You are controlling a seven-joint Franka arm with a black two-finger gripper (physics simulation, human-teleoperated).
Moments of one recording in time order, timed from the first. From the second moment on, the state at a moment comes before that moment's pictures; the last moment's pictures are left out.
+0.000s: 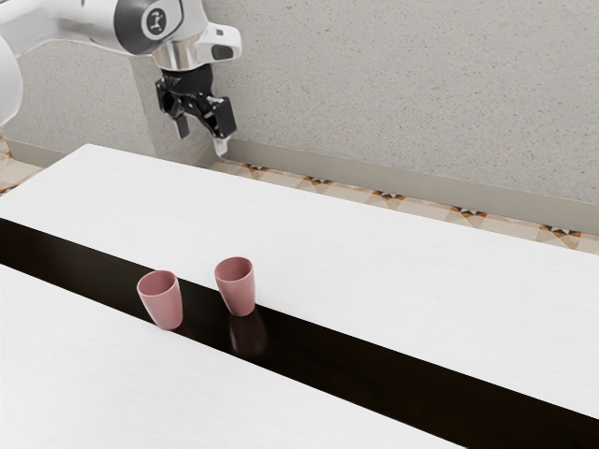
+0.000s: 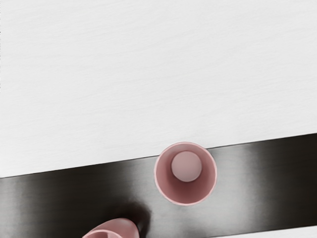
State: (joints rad) arm -0.32 0.17 0.30 -1.42 0.05 1.67 0.12
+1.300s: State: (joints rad) arm -0.24 0.44 0.22 -1.72 -0.18 2.14 -0.22
